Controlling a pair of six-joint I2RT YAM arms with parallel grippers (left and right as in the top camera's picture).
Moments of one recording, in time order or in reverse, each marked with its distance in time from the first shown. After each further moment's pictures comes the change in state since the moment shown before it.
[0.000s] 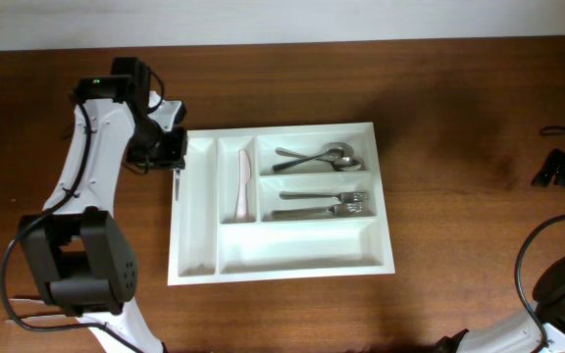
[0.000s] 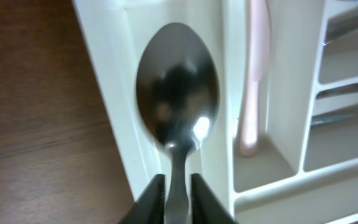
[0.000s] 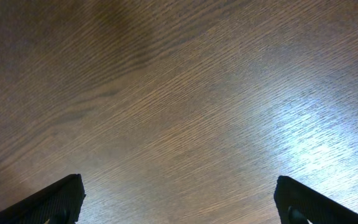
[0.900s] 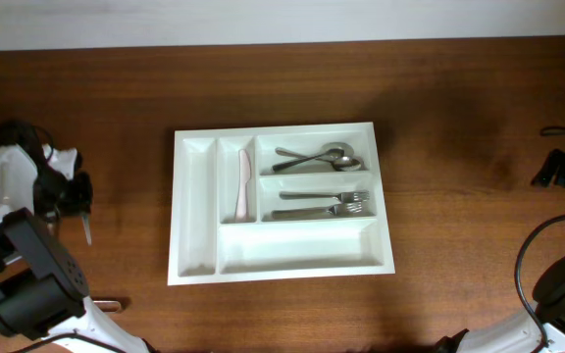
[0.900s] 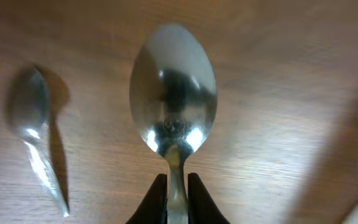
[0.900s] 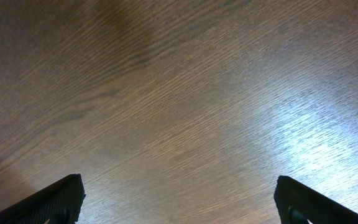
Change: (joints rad) left arm 0.480 0.000 -0.223 0.169 -0.172 0.174; right arm 0.000 0.000 0.000 0.000 0.000 0.000
